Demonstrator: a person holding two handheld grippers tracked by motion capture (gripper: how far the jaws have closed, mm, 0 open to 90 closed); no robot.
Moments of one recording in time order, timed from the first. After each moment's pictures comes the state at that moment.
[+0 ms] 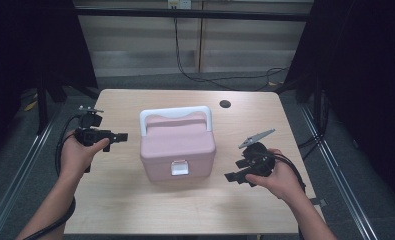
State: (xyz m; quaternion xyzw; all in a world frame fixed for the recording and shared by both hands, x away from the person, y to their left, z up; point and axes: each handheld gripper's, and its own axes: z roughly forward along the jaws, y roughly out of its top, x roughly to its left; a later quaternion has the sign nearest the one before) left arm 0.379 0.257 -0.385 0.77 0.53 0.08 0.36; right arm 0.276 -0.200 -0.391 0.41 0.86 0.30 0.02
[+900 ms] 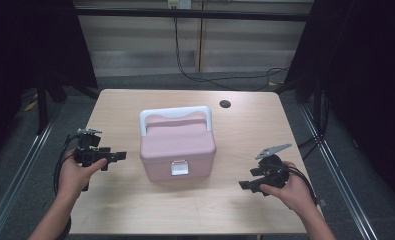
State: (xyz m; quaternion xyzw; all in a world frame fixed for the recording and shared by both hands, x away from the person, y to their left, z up) left arm 0.351 0.274 -0.437 0.77 0.52 0.06 0.36; right arm 0.261 -0.245 -0.434 0.44 0.84 0.31 0.04
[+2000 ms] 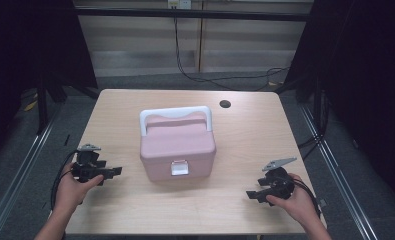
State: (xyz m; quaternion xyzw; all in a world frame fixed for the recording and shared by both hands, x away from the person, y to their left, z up) left arm 0.334 0.291 -0.479 0.80 0.49 0.08 0.33; right arm 0.247 -0.270 -0.478 0.46 0.84 0.29 0.04
